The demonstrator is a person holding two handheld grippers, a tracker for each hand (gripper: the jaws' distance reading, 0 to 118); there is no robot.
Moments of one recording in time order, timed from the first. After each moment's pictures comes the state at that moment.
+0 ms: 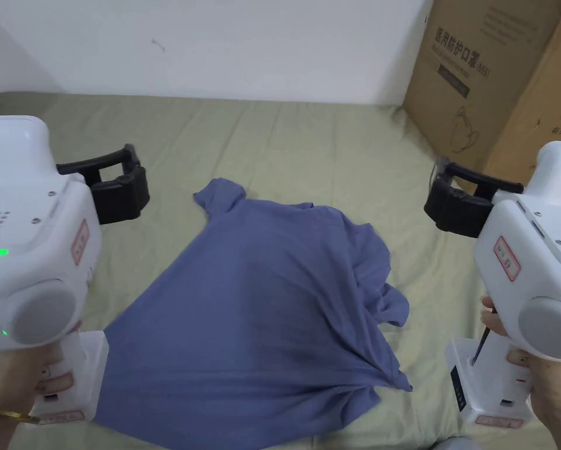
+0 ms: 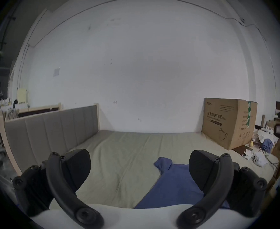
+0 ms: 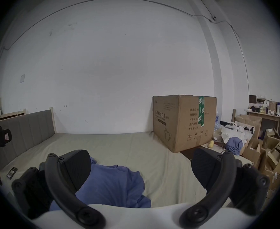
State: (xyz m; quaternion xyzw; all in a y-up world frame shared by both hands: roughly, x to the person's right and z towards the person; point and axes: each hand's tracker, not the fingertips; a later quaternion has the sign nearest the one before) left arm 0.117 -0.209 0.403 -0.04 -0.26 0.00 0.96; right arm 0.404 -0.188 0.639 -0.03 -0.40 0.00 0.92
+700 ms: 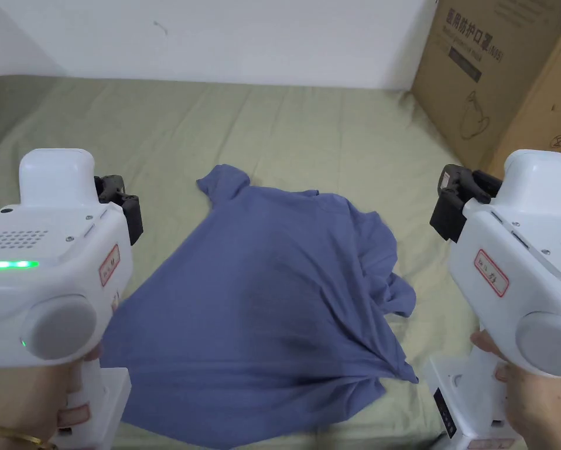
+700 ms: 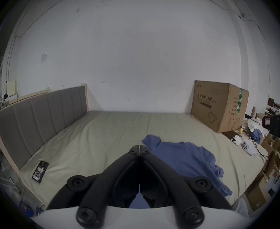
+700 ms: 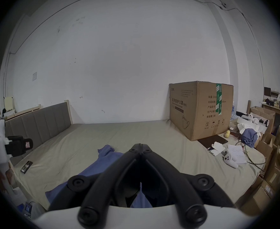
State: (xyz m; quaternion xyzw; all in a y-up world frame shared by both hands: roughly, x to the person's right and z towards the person) left arm 0.123 -0.242 0.392 -0.16 -0.30 -0.02 0.94; right arm 0.402 -0.206 0.626 -0.07 -0.33 -0.04 0.94
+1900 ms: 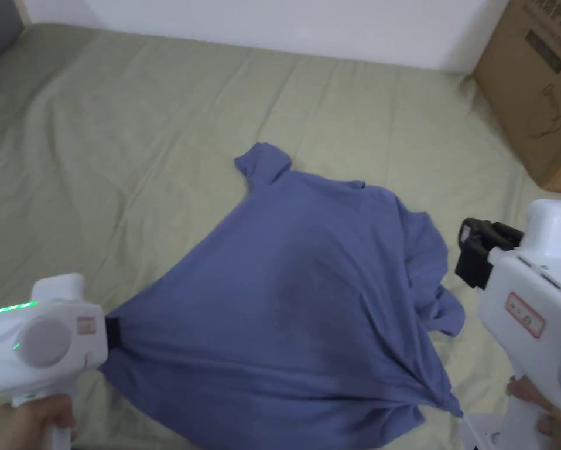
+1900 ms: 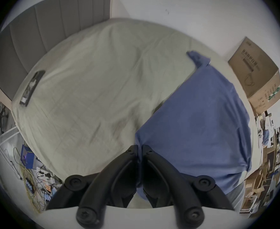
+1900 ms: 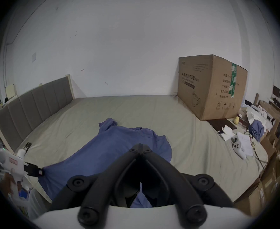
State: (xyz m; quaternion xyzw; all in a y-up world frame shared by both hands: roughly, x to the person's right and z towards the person) left arm 0.084 -0.376 0.314 -0.50 -0.19 -0.01 0.84; right arm 0.427 -0.245 0.555 -0.21 -0.29 -0.06 0.93
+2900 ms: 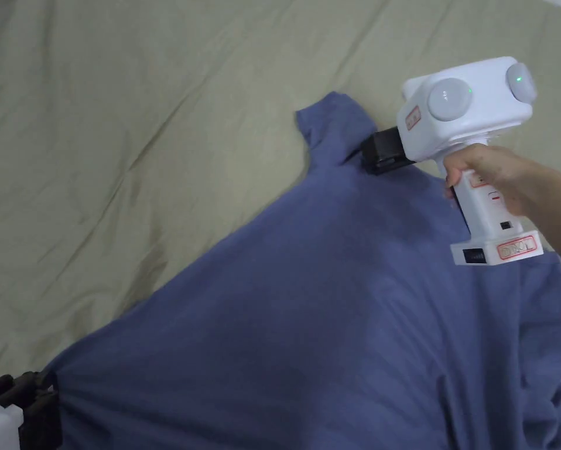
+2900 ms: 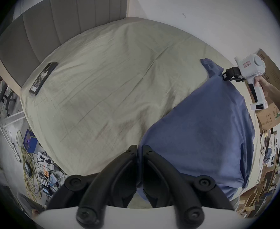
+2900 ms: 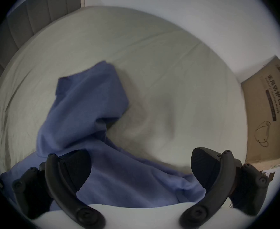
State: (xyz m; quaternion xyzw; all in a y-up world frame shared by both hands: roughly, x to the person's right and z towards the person) left arm 0.098 -0.386 0.295 -0.53 -0.11 0.01 0.84; right arm 0.587 -0.425 0.099 -0.58 -0.11 0.05 0.80
